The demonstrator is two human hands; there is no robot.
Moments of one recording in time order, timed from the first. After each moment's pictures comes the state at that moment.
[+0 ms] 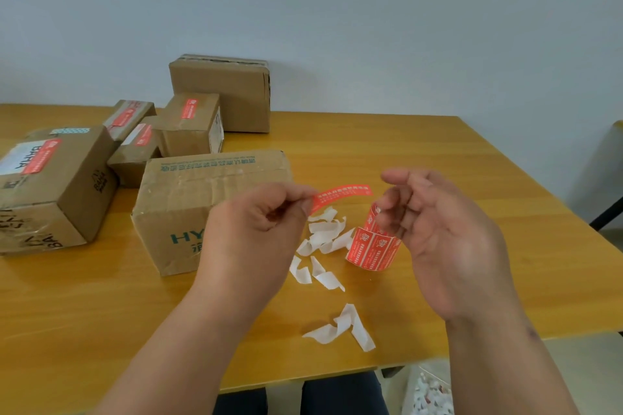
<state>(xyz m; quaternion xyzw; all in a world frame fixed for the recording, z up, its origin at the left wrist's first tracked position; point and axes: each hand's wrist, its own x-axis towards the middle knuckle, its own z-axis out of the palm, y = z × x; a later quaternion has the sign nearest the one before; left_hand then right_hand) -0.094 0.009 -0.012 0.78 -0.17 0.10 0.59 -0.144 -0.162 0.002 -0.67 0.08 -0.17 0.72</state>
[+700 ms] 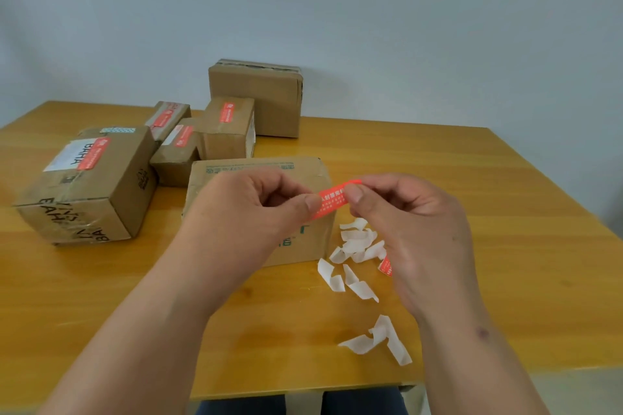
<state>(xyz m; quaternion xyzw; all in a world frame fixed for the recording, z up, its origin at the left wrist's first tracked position) -0.080 0.062 0.022 0.82 -0.13 -0.01 0.56 -0.117 -0.098 0.011 -0.72 0.07 -0.23 0.65</state>
